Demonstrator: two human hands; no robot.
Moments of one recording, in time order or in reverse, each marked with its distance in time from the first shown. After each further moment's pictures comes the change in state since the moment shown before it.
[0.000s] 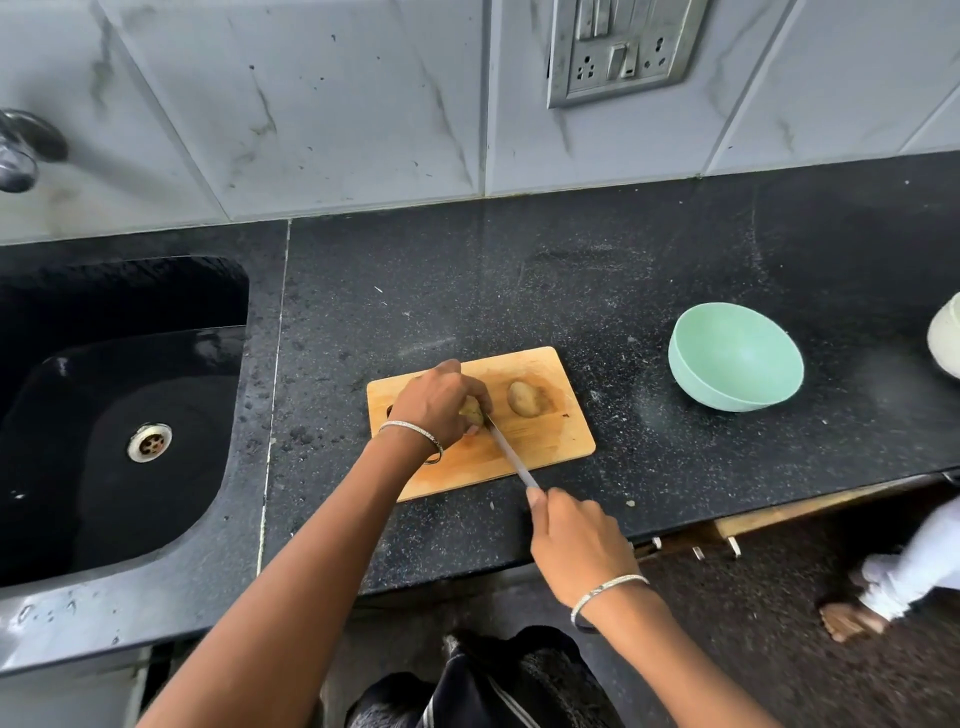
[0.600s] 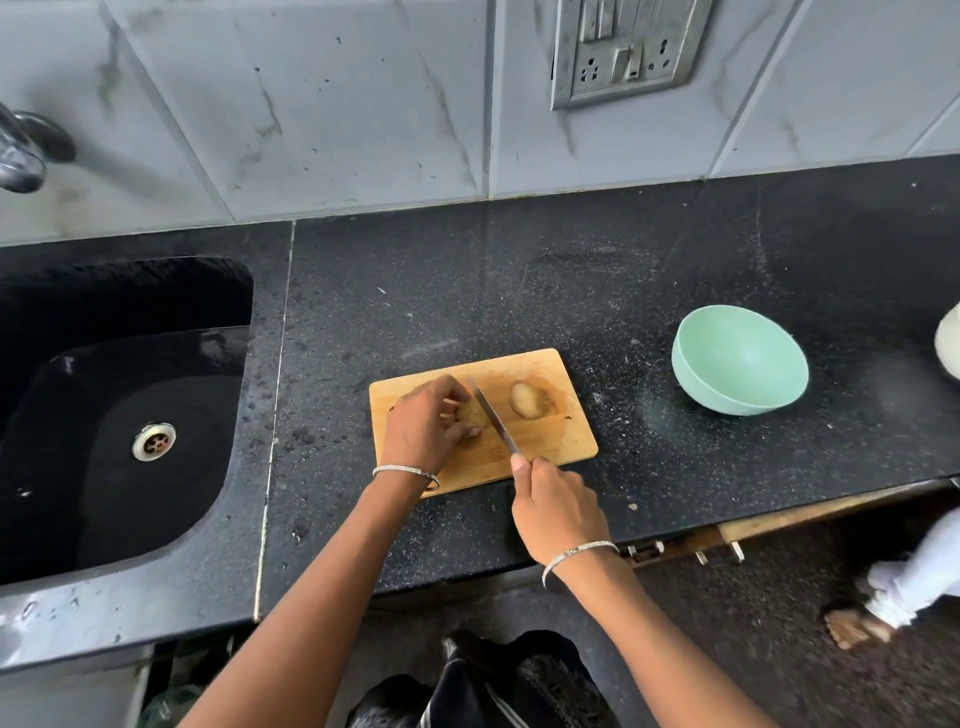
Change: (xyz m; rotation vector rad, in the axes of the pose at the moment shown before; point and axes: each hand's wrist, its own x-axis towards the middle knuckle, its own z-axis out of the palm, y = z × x) left_hand -0.023 -0.009 0.030 -0.397 0.301 -0.206; right_hand 0.026 -0.025 -0.002 0.117 0.007 0.047
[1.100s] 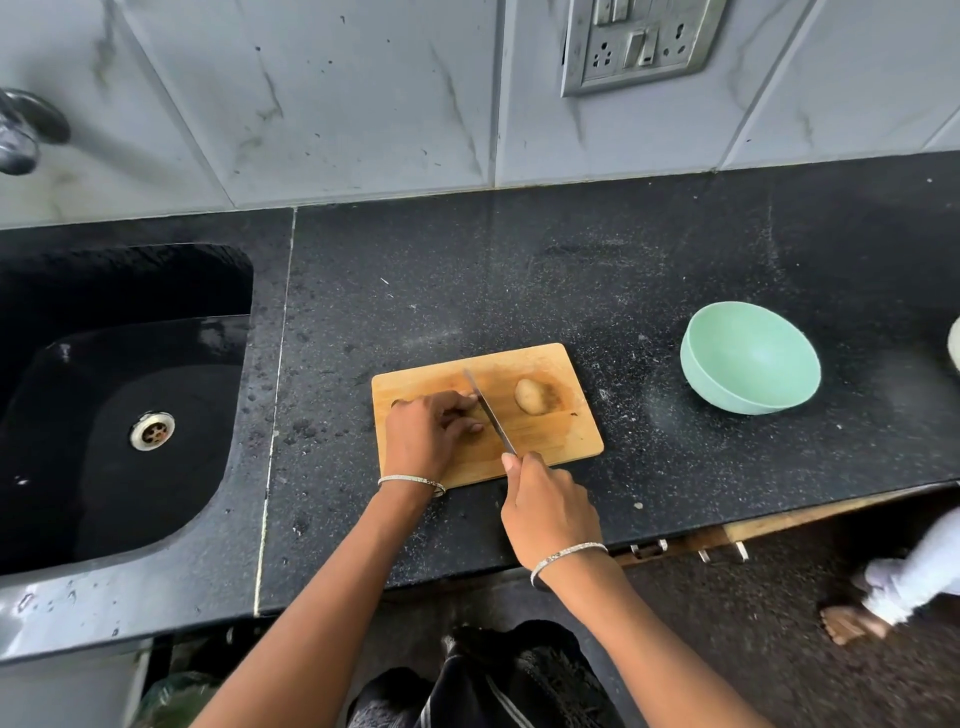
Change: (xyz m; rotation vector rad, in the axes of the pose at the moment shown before) left_hand -0.007 -0.015 0.015 -0.188 0.082 -0.011; right_hand -0.001 -0.009 0.012 -0.057 0.053 -0.041
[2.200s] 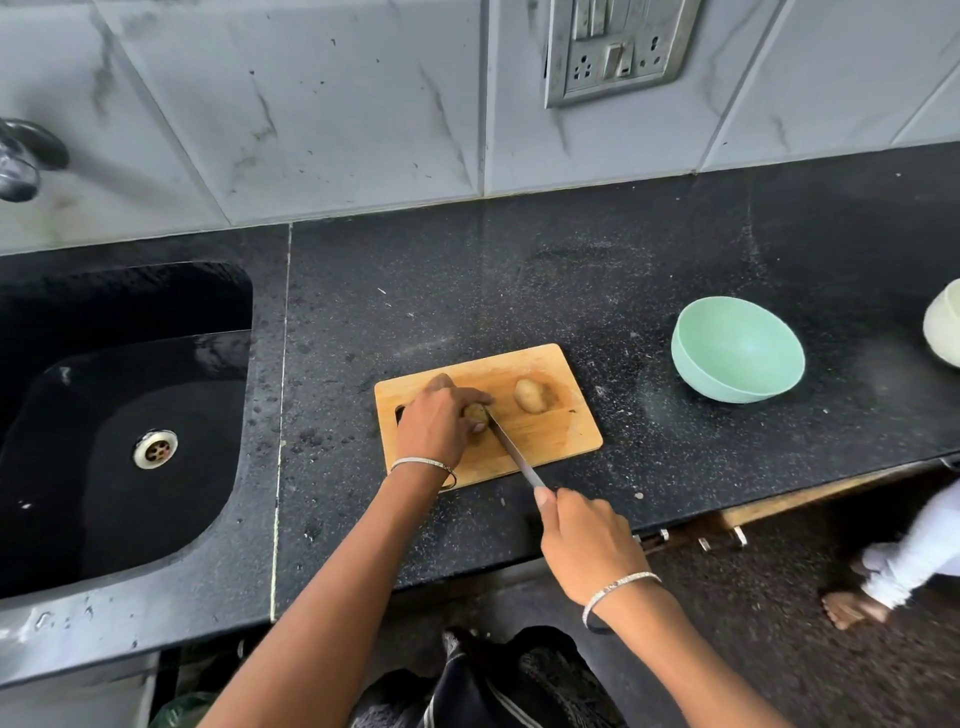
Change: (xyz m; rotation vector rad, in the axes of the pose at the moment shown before) left_hand 0.009 0.025 -0.009 0.351 -0.145 0.059; right_hand -0.029 0.030 -0.008 -0.027 -0.072 0.037
